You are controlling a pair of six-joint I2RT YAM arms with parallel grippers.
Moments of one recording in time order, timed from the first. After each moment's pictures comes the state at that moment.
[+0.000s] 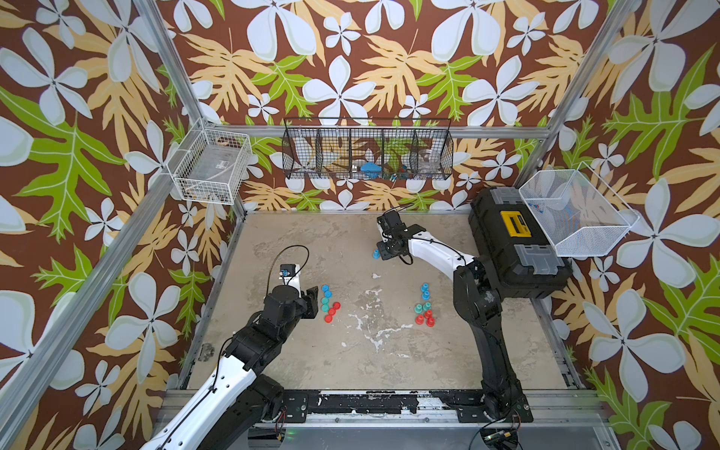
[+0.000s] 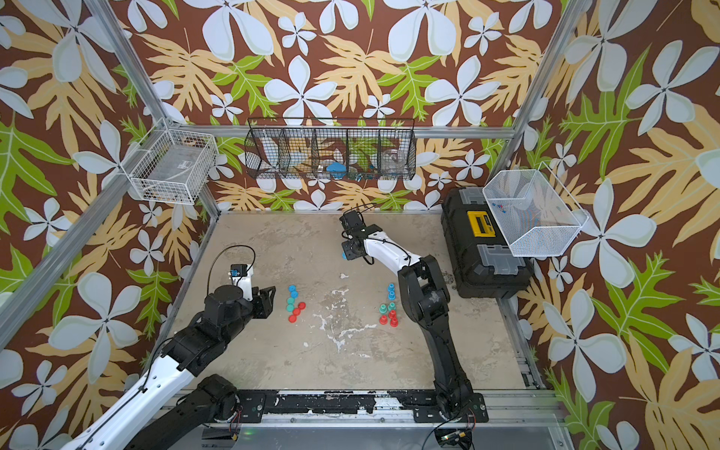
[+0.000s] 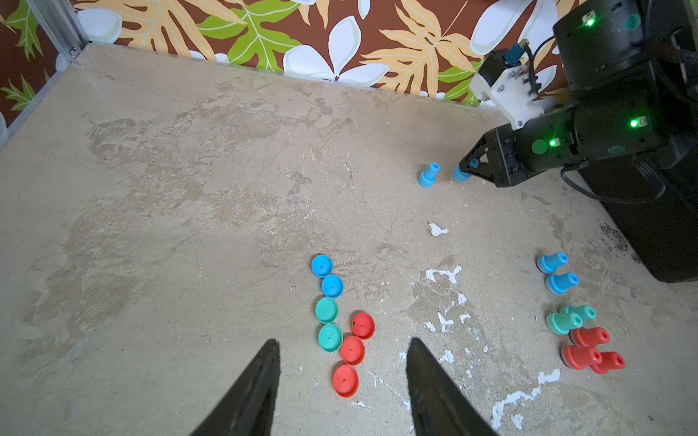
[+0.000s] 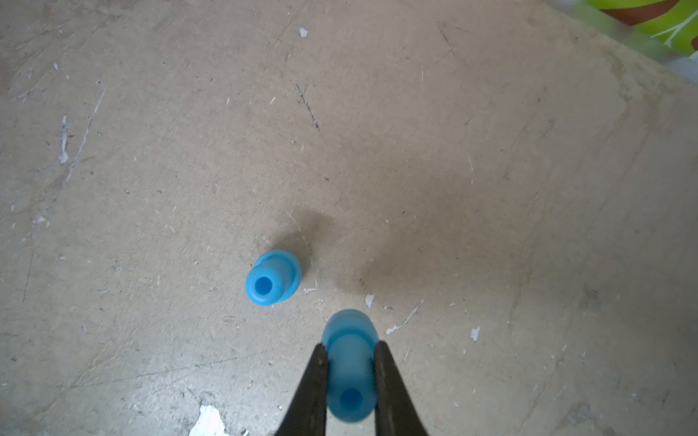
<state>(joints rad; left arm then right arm) -0.49 0.69 0.61 -0.43 -0.25 -0.41 0.52 2.28 1.93 -0.67 0.18 0.08</state>
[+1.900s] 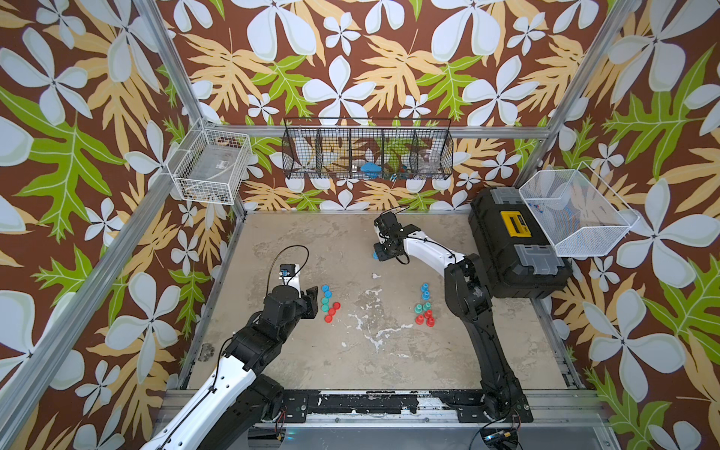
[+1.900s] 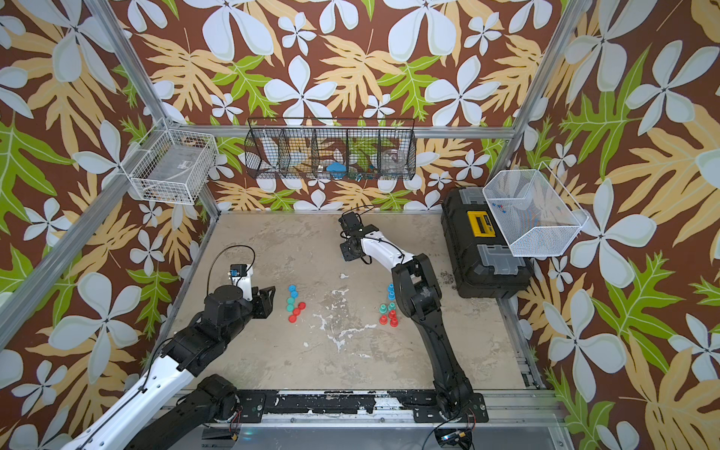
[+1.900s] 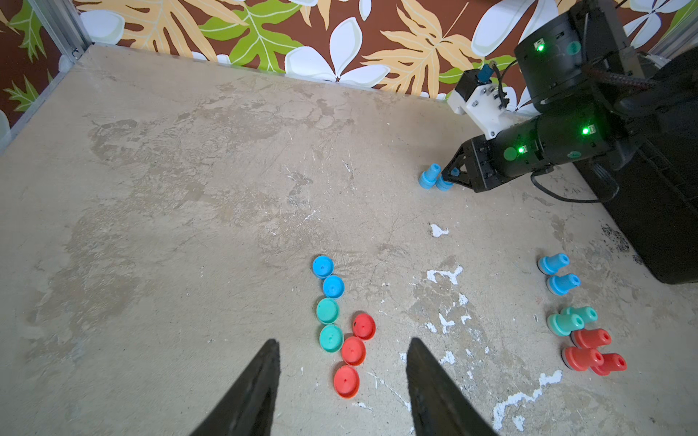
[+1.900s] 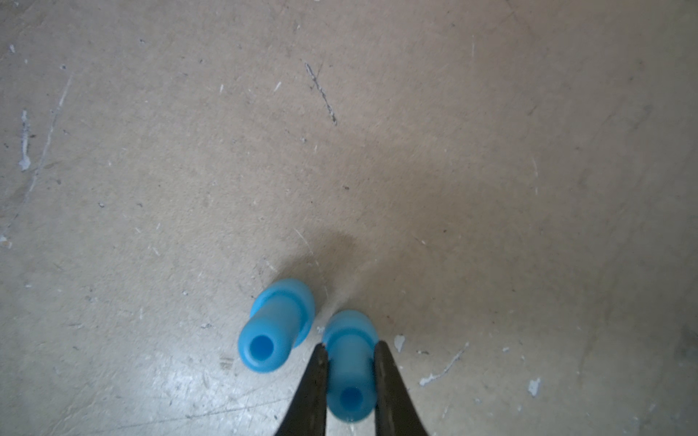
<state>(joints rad) -0.49 0.69 0.61 -0.43 -0.25 -0.41 0.51 2.40 2.03 -0.71 0.11 0.09</state>
